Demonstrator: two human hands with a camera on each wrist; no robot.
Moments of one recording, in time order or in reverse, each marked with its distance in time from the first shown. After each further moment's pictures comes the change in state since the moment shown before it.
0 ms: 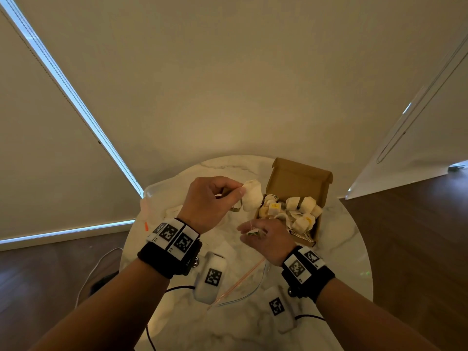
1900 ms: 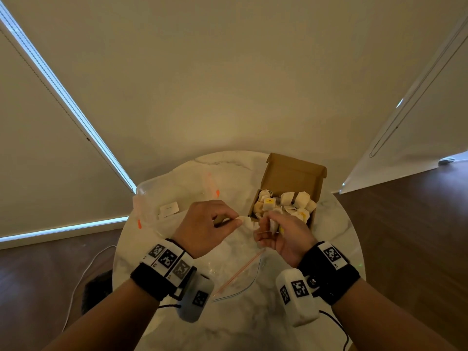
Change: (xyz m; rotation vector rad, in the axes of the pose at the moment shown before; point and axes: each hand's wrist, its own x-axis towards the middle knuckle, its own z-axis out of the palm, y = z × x) left_hand -0.031 -0.042 0.009 0.208 -0.204 0.208; right_hand -0.019 -0.019 -0.030 0.838 0.112 0.459
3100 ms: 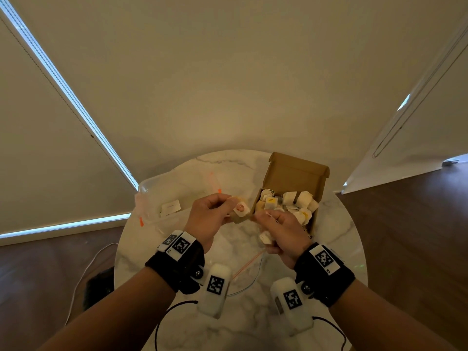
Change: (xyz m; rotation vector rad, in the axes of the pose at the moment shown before) left_hand 0.017 0.004 0.024 -0.765 0.297 -0.705; right_hand 0.002 0.010 0.009 -0.202 0.010 -0.154
